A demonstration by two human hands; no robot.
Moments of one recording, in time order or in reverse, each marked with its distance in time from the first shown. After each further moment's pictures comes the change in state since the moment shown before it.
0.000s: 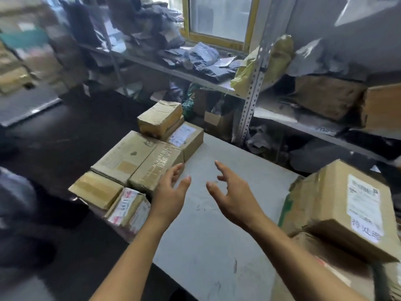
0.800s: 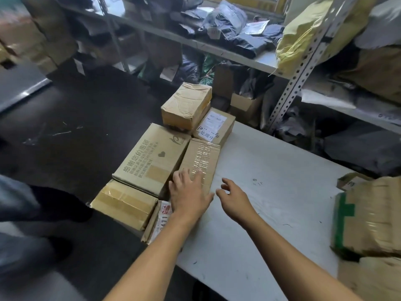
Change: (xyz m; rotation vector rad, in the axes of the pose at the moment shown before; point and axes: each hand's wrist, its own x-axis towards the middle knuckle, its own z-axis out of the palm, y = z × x) left_hand 0.124 -0.120 -0.039 1.031 -0.162 0.089; right_hand 0.106 -0.001 0.172 0.275 -0.124 0.565
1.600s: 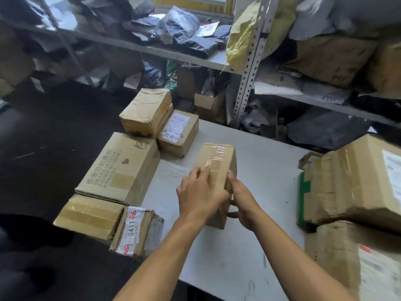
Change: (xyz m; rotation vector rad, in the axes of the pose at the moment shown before) left_hand -0.044 0.111 -0.040 -0.435 -0.114 0.075; right_hand -0.037 0.041 -0.087 0.624 0.012 0.255
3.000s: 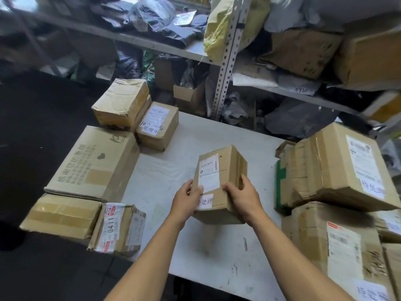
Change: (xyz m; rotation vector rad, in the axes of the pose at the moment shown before) left_hand 0.007 -0.049 0.072 -0.807 -0.317 -0.305; right_hand -0.019 0.024 -0.047 -0.339 0.356 -0.214
